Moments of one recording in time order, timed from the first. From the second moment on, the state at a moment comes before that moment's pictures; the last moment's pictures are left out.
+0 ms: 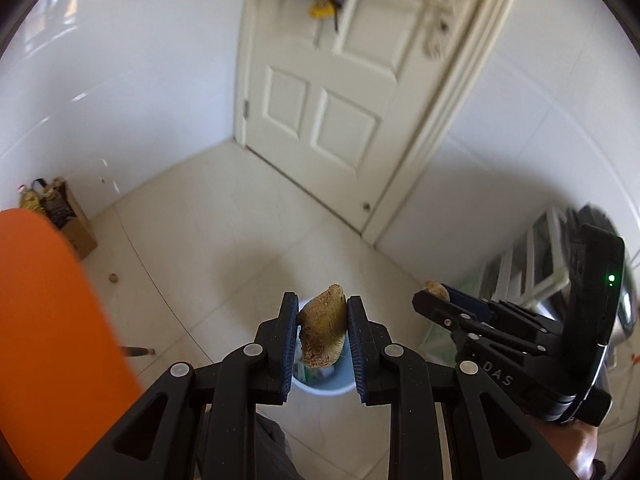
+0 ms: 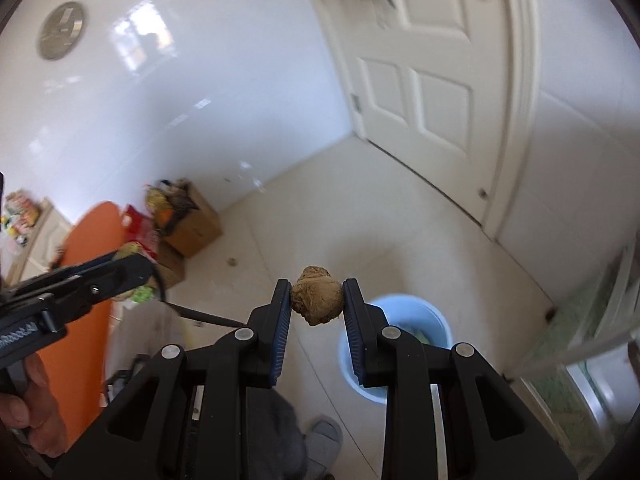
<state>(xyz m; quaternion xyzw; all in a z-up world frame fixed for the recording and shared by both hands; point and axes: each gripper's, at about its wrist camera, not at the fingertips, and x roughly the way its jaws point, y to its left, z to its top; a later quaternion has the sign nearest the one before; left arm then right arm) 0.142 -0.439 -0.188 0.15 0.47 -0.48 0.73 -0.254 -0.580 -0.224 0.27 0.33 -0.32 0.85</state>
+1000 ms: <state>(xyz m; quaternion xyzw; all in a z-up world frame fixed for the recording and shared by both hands) 0.161 -0.479 -0.201 0.15 0.47 -0.41 0.76 -0.259 -0.610 -0.243 0.30 0.33 -0.38 0.81</state>
